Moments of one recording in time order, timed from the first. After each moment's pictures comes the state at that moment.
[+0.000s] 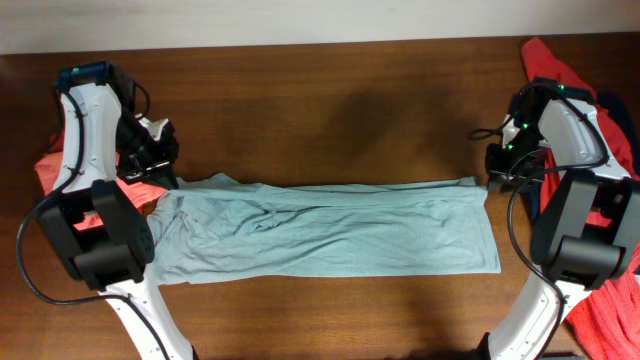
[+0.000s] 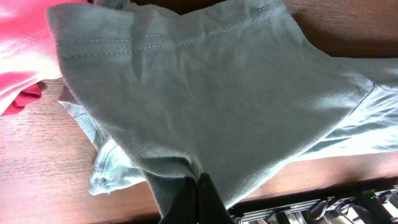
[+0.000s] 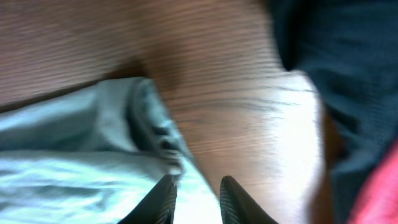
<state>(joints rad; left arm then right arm) 0.21 2.23 2.04 -1.68 0.20 0.08 -0.26 2.10 1.65 -1.27 -0.07 -0.03</state>
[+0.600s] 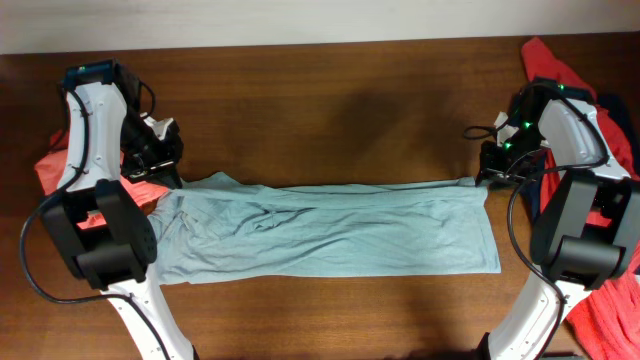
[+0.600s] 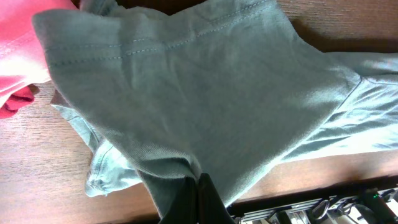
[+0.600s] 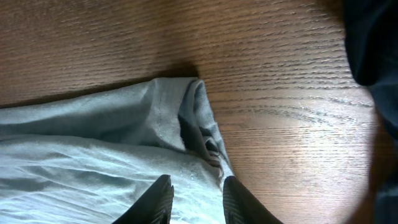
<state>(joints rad) 0.19 2.23 2.04 -1.68 0.20 0.08 -0.26 2.10 1.65 -1.27 -0.18 -0.06</state>
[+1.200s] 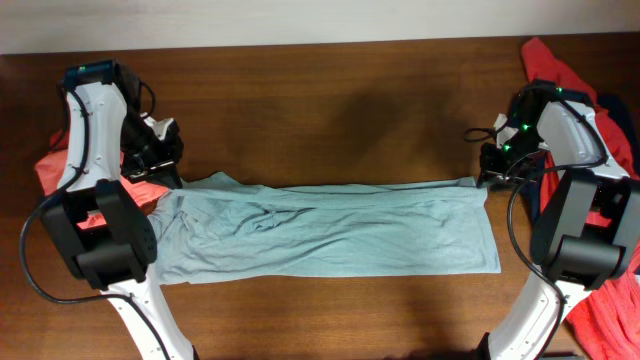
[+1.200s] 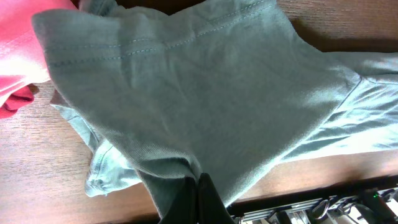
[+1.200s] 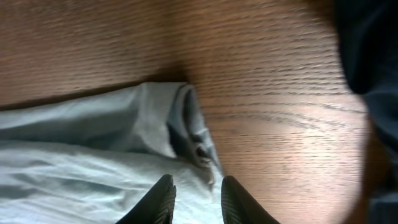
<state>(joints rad) 0.19 2.23 2.04 -1.68 0.20 0.08 -0.26 2.10 1.63 -1.24 -0.14 -0.07</state>
